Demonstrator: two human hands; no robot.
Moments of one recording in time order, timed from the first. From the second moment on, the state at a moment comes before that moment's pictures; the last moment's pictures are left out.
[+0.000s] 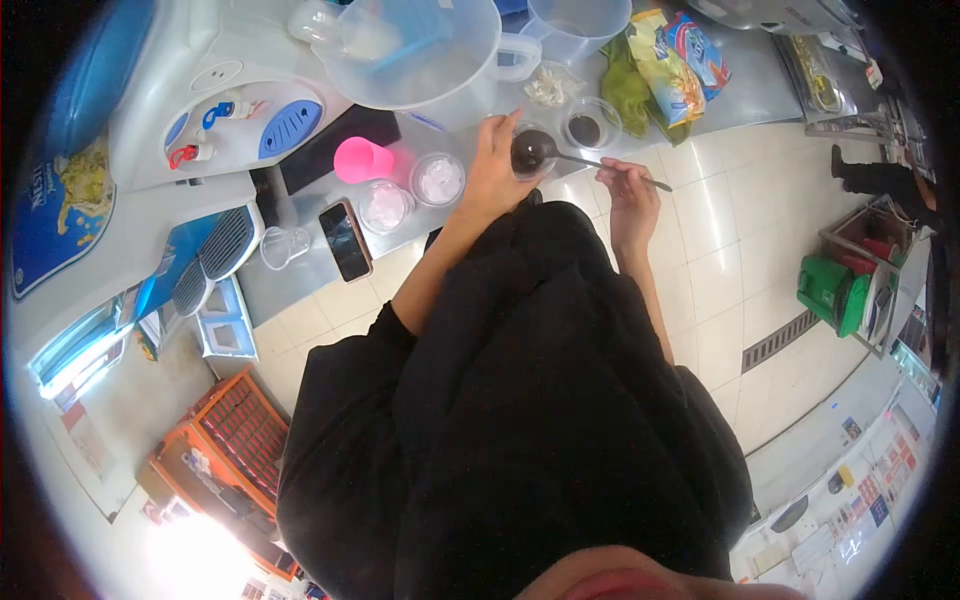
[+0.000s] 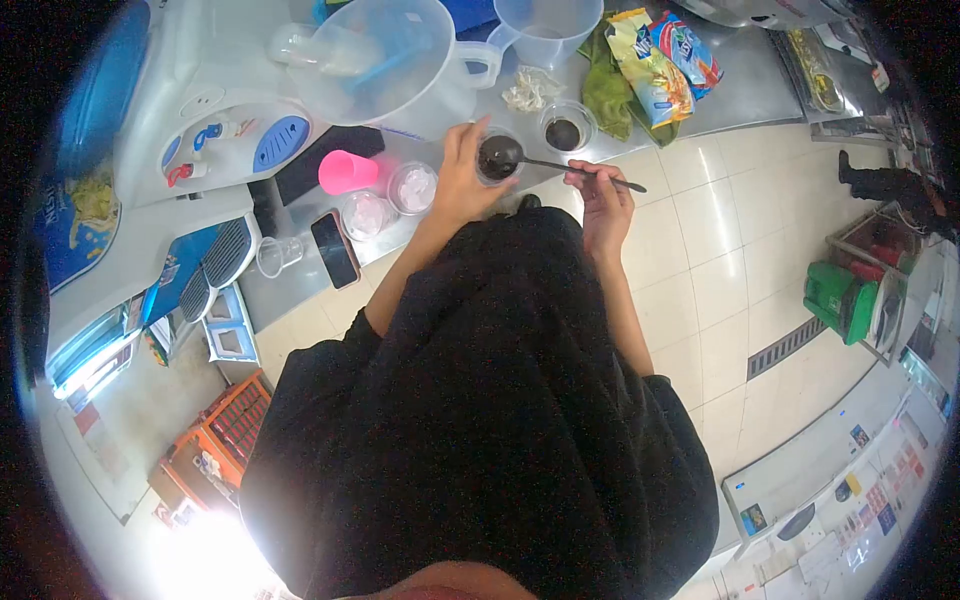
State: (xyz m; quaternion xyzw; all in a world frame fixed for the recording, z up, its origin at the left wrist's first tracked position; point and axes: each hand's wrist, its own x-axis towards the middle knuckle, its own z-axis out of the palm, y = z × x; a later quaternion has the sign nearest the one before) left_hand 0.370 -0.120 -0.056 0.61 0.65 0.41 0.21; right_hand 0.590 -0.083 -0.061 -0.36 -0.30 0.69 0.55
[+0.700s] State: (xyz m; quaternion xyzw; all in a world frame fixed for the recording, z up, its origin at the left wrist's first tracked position) left_hand 0.234 -0.216 0.083 0.58 0.71 0.39 -0.01; right_hand 0.548 -0.130 -0.047 -0.40 -0.70 0.37 0.47
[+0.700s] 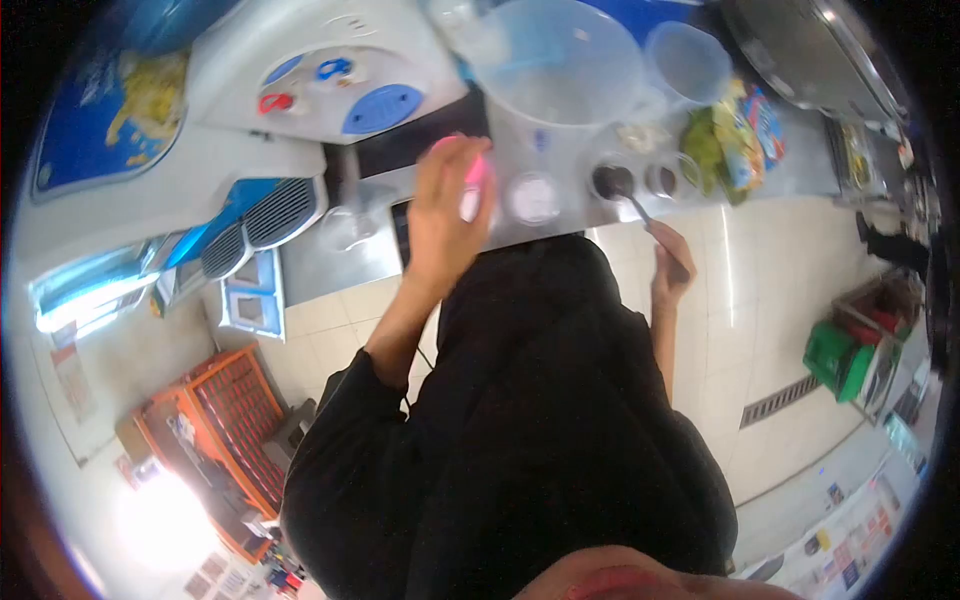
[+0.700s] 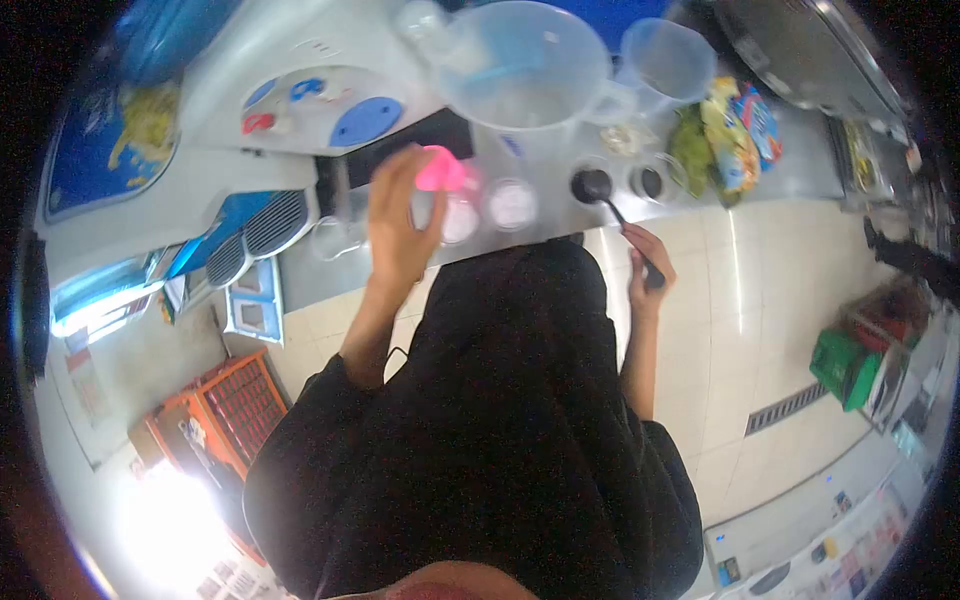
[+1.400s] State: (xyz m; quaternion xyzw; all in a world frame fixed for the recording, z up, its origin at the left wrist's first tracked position) left_hand -0.042 -0.236 0.147 0.62 0.70 0.18 -0.30; right_hand 0.261 -0.196 -0.001 -0.35 -0.37 0.67 0.54
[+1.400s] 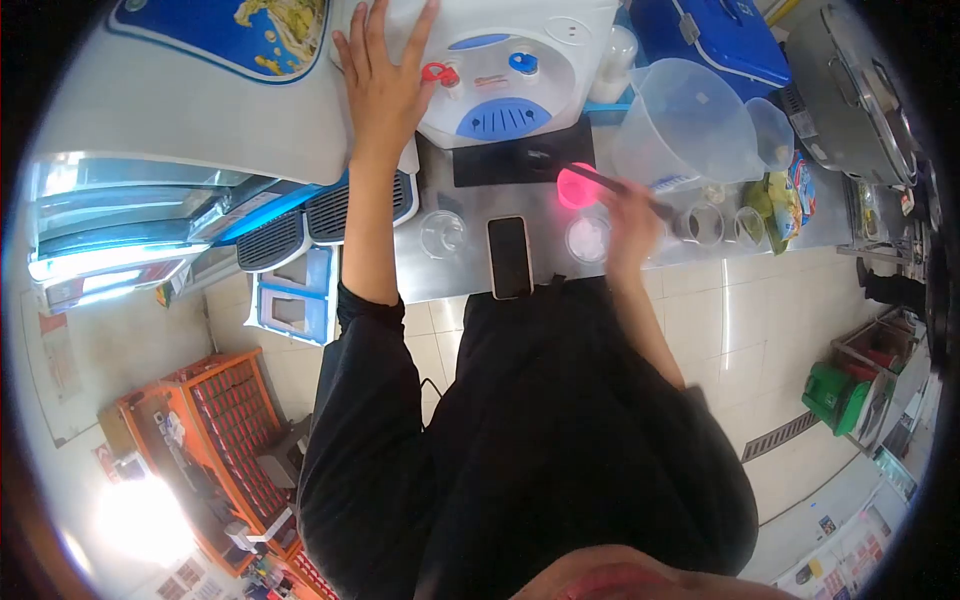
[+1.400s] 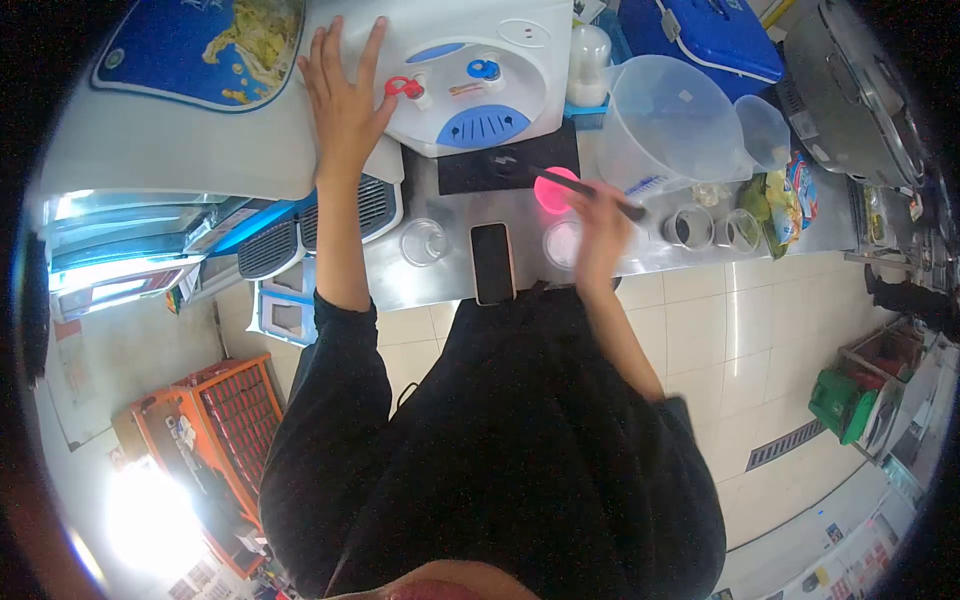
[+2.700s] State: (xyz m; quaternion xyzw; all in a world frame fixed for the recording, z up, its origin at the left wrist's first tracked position) left_hand -0.046 -0.244 0.159 0.61 0.70 0.25 -0.27; right_hand 0.137 -0.175 -0.034 -0.29 -0.38 0.65 0.59
